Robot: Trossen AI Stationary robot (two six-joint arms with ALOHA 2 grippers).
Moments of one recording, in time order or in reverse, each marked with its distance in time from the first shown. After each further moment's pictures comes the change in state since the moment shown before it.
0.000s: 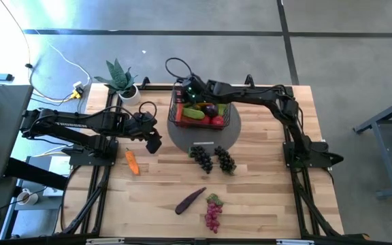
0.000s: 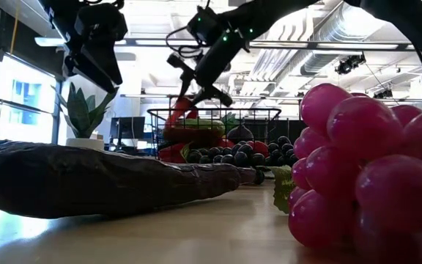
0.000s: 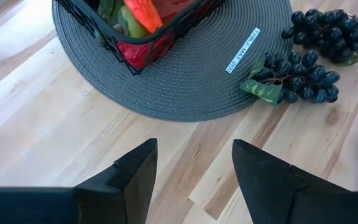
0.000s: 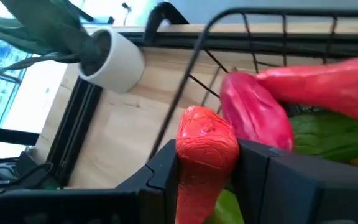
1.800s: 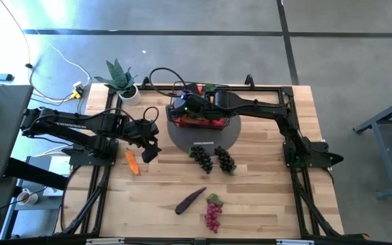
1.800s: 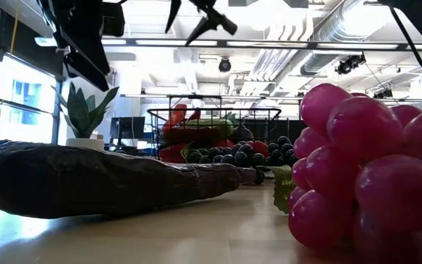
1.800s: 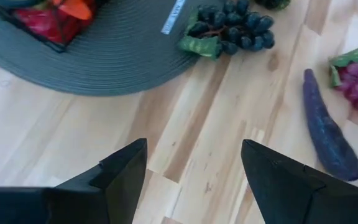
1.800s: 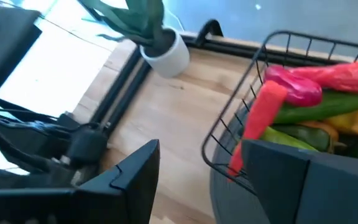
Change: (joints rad) left arm -0.039 0.000 0.000 0.003 0.216 0.106; right arm 0.276 0.000 0.471 -0.531 0.288 0.015
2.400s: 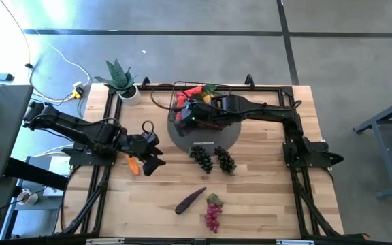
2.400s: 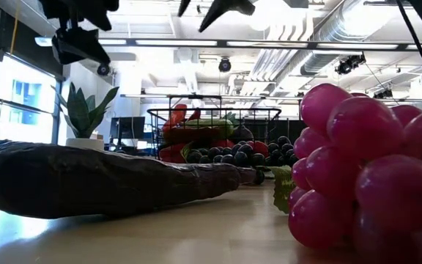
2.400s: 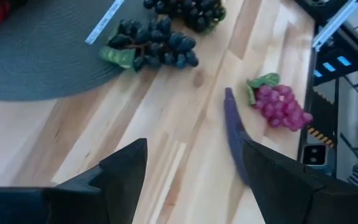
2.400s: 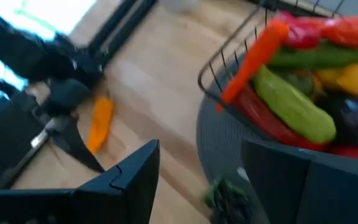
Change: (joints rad) left arm -0.241 0.008 0.000 0.180 -0.075 -0.272; right arm 0.074 -0.051 0.039 -0.216 -0.109 -0.060
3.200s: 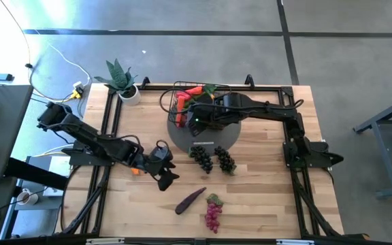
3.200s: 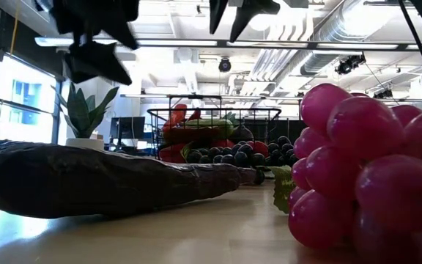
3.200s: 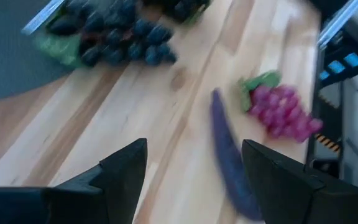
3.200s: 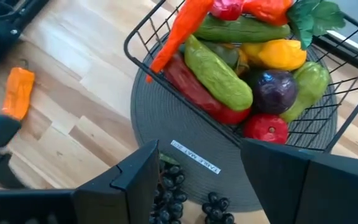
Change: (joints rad) left arm -0.139 0.283 -0.001 0.281 -0.118 -0.086; right arm -0.005 -0.021 -0.010 -0.272 0.047 0.004
